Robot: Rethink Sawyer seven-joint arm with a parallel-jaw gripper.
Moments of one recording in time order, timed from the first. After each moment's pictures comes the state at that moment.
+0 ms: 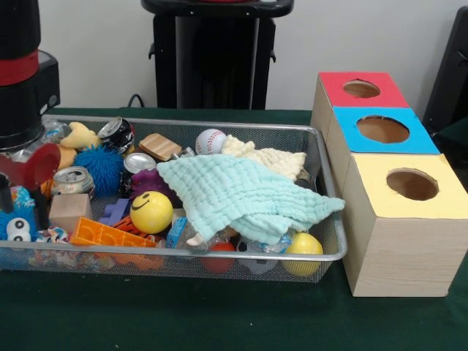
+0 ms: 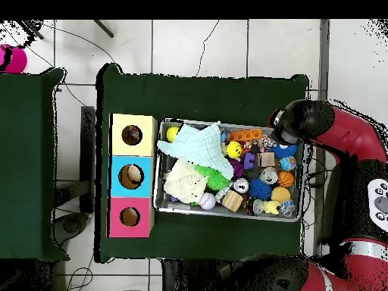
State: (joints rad) arm -0.57 -0.36 0.09 1.00 -0.21 0.89 1.82
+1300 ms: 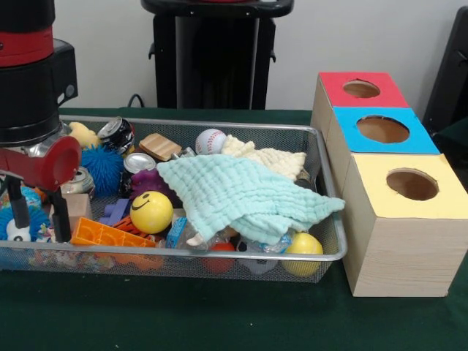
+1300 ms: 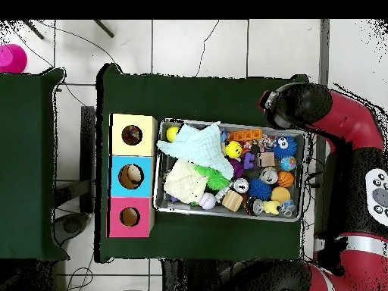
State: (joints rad) arm -0.57 -0.39 0.21 0.96 -0.21 0.91 1.82
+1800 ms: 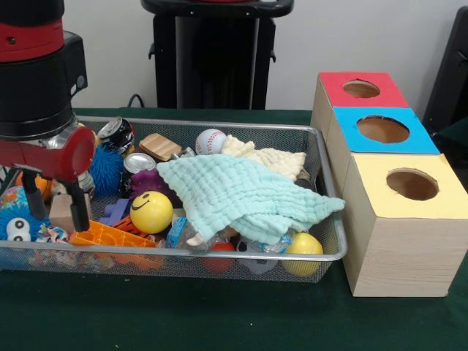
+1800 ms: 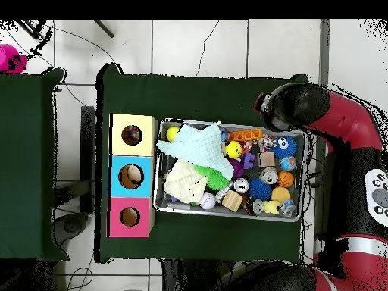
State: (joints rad) arm -0.58 -0.41 0.24 1.00 -0.22 0.94 1.76
